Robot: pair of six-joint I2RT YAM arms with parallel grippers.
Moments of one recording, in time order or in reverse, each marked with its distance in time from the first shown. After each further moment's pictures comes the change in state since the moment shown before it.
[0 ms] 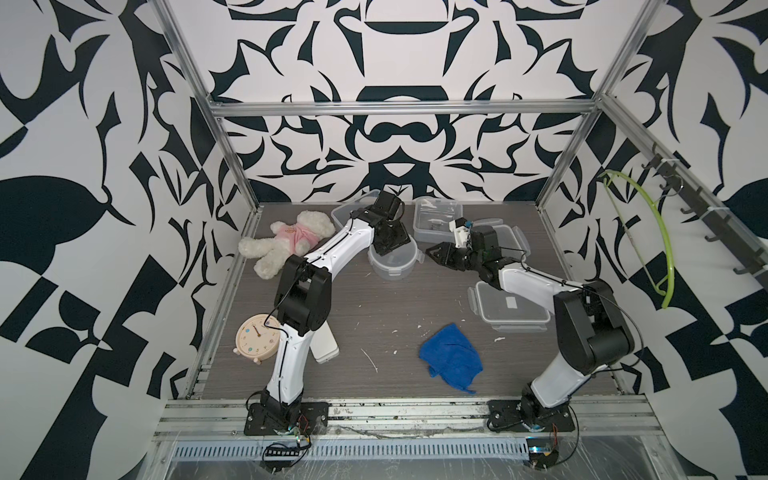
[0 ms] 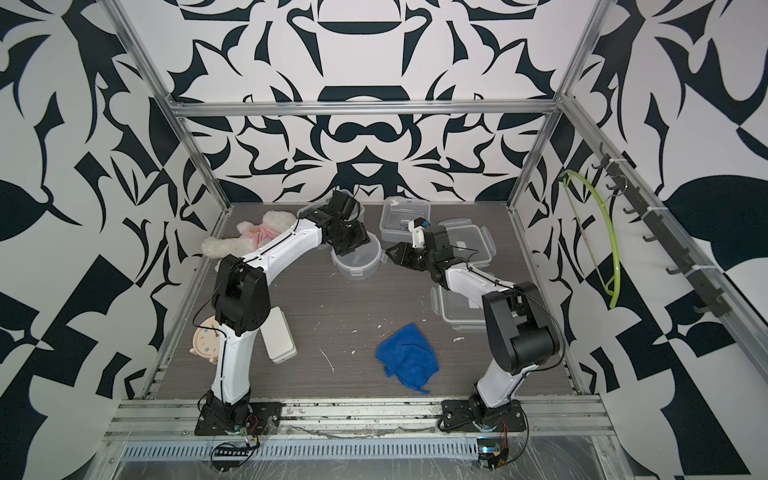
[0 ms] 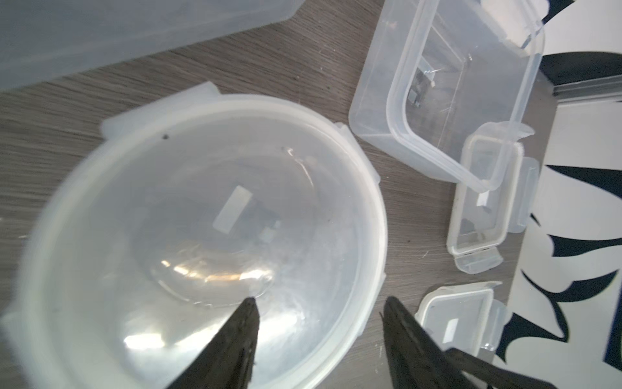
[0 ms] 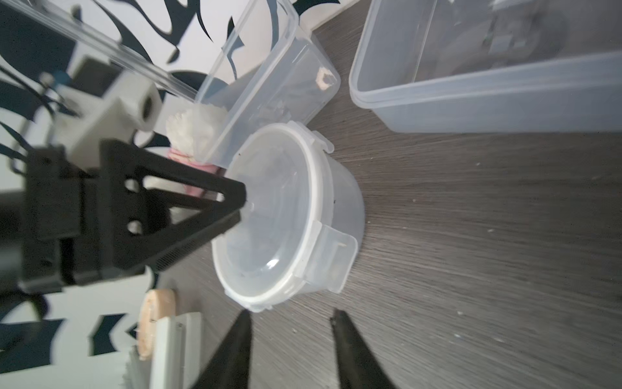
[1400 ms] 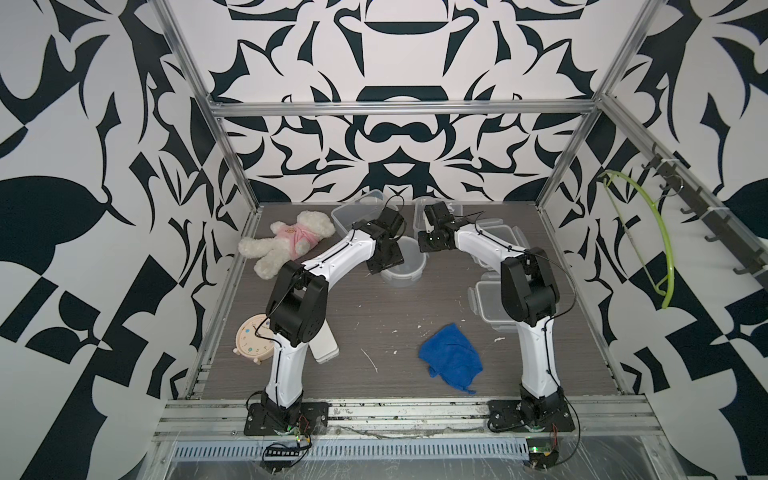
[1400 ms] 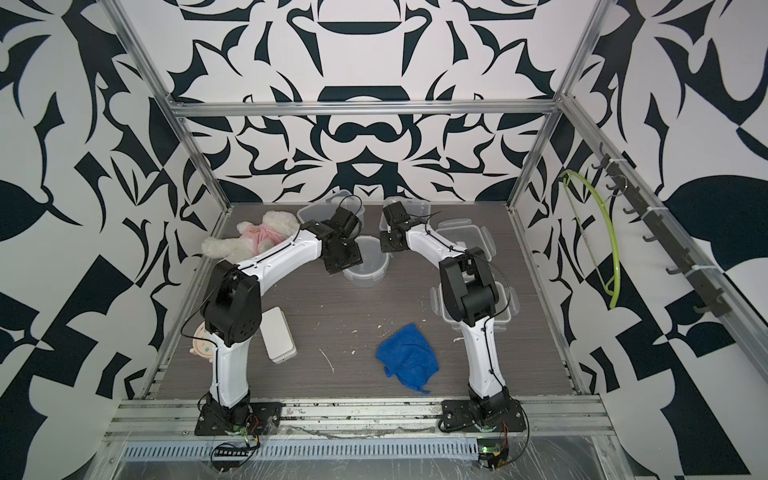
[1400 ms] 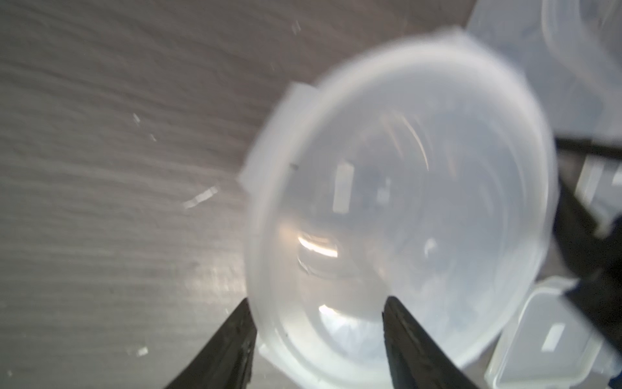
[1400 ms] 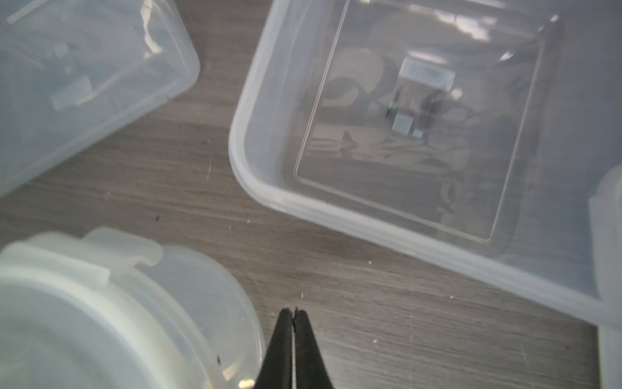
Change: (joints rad) left arm -0.093 -0.112 -0.229 -0.067 -0.109 -0.026; right arm 0.119 0.509 0.757 -0.597 0.507 -0.311
